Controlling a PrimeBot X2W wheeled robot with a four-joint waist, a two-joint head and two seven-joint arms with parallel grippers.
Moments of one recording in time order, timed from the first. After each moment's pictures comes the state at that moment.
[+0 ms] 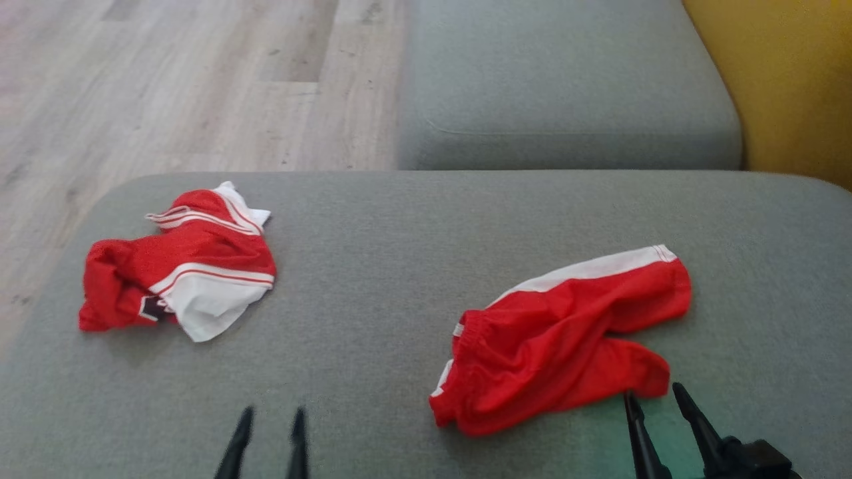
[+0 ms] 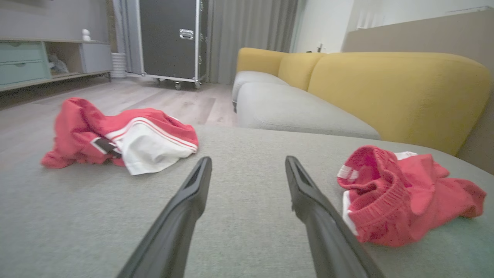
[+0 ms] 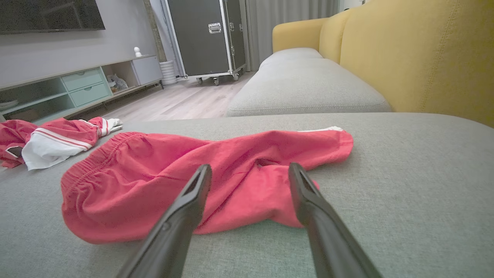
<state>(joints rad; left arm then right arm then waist) 0.28 0.08 -0.21 0.11 -0.21 -0.03 -0.26 0.23 -0.05 0.09 0.24 0.13 0.13 -0.26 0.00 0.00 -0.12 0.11</state>
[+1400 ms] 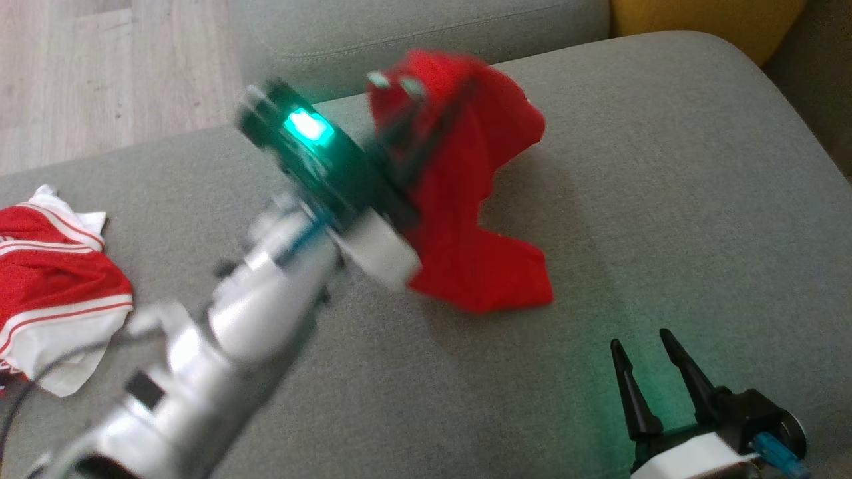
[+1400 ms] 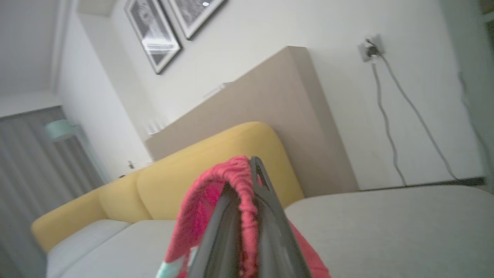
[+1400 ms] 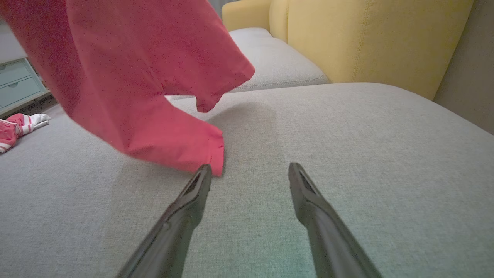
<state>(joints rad) -0.83 0.16 -0.70 0.44 -0.20 -0.13 -0.26 0.11 -0.12 0.16 0.24 0.14 0.13 -0.26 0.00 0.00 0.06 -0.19</state>
